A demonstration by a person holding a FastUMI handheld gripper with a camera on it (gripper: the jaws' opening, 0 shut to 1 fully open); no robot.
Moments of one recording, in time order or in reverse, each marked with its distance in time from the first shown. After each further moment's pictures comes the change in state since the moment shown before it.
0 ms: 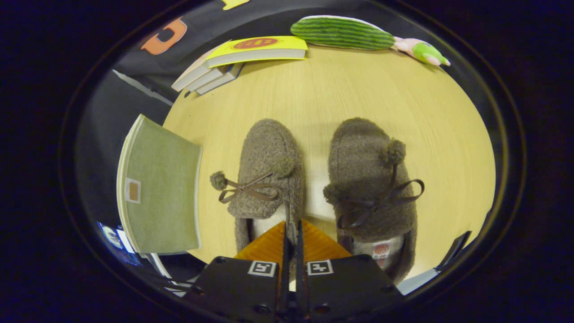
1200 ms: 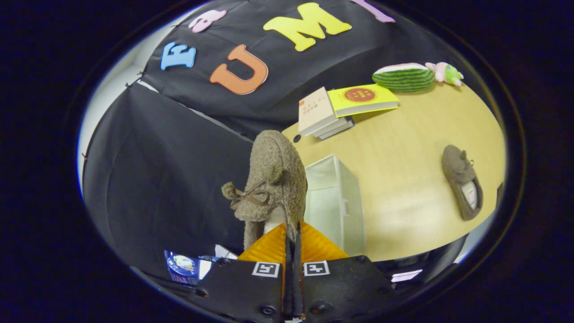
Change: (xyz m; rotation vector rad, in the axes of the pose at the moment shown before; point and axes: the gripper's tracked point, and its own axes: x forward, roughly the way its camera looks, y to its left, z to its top) arm -0.164 0.328 -0.016 0.055 -0.280 0.409
